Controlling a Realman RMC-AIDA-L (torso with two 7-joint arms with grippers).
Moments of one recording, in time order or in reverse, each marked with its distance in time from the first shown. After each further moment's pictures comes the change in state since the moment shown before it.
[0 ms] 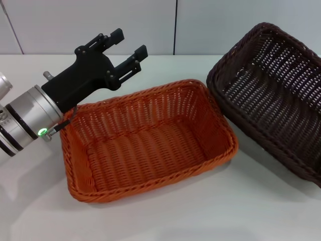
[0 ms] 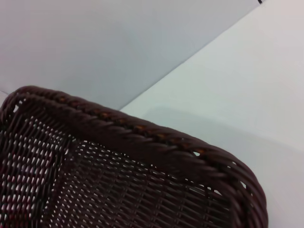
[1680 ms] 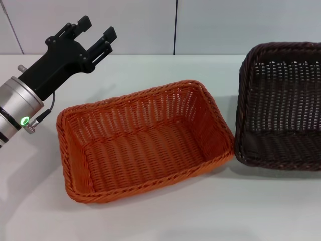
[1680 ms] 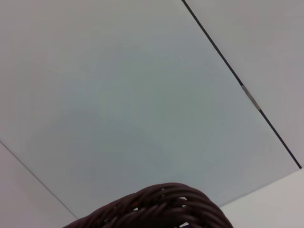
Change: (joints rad) left arm -0.009 -0.002 -0.120 -0.038 -0.025 -0.039 0.003; right arm -0.034 0.013 0.082 0.000 0.343 0.042 -0.298
